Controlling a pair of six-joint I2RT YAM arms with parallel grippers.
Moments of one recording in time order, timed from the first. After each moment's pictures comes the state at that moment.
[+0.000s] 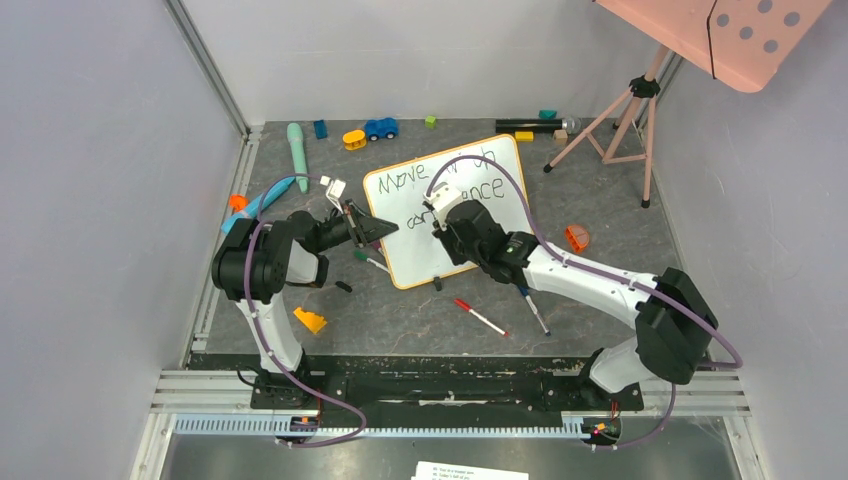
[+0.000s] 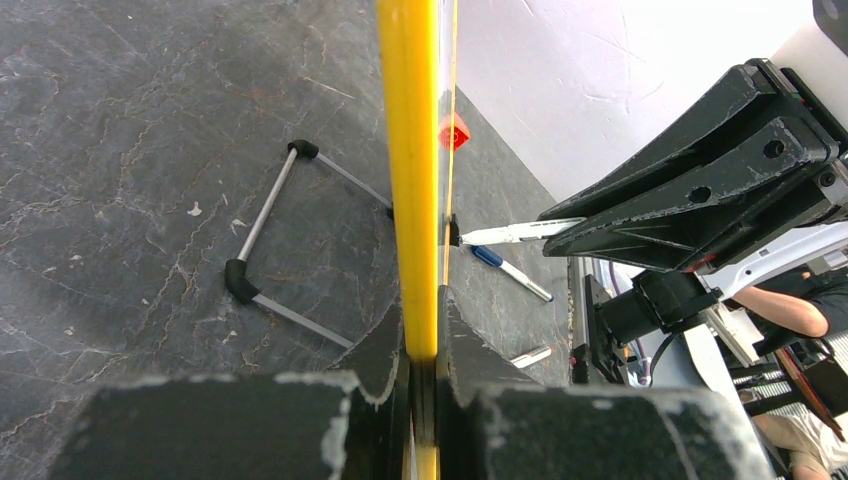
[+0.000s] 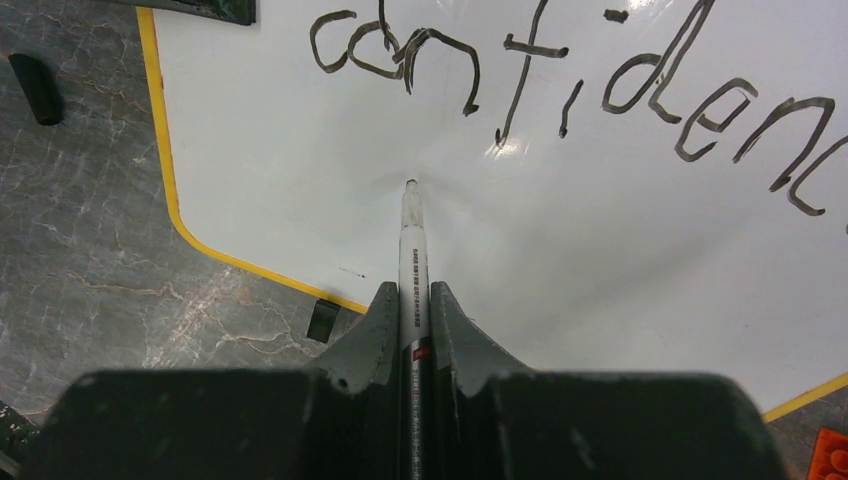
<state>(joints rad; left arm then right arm) -0.08 1.93 0.56 1.51 1.06 -0.85 0.87 1.48 1.03 -0.20 0.23 0.04</state>
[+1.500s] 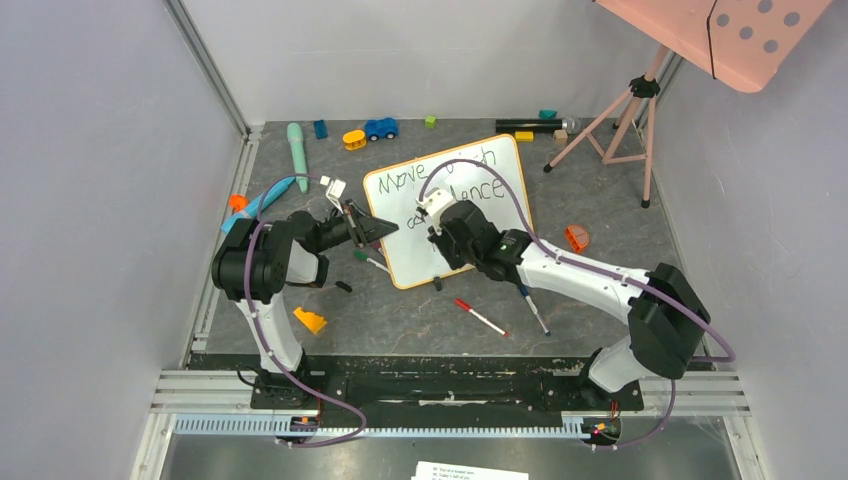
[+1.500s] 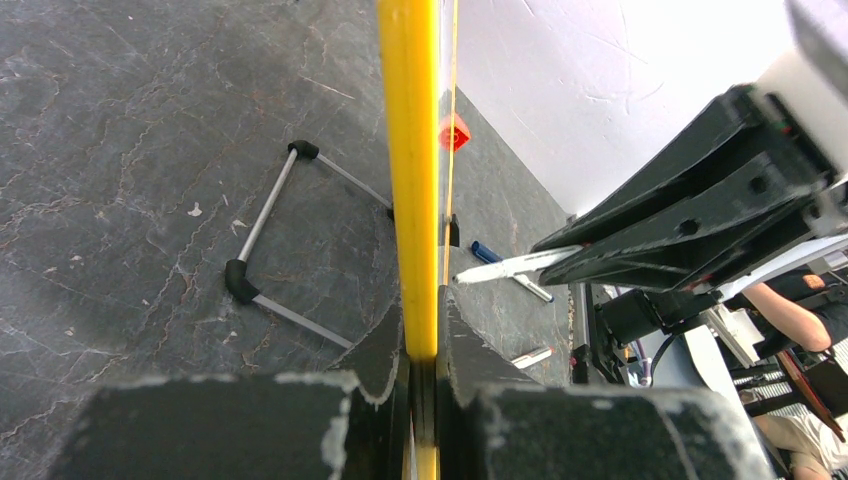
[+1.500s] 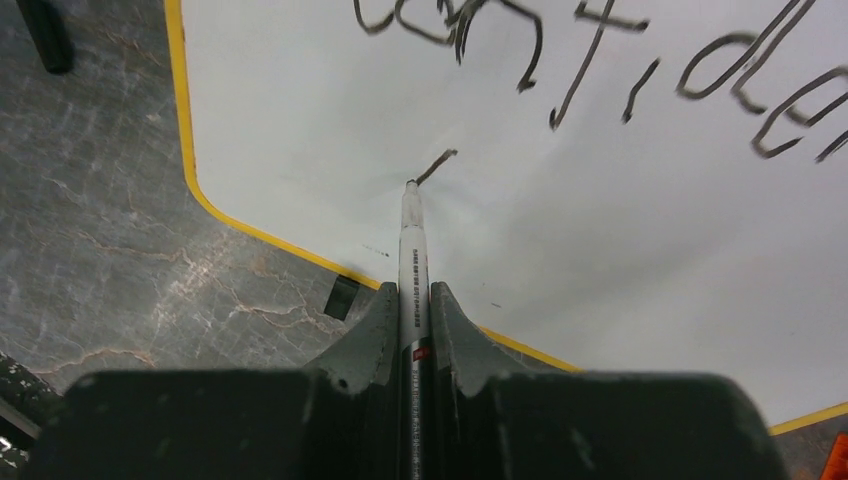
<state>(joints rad) -0.09 1.93 0.56 1.51 1.05 -0.85 0.88 1.52 1.05 -0.26 0.19 0.03</state>
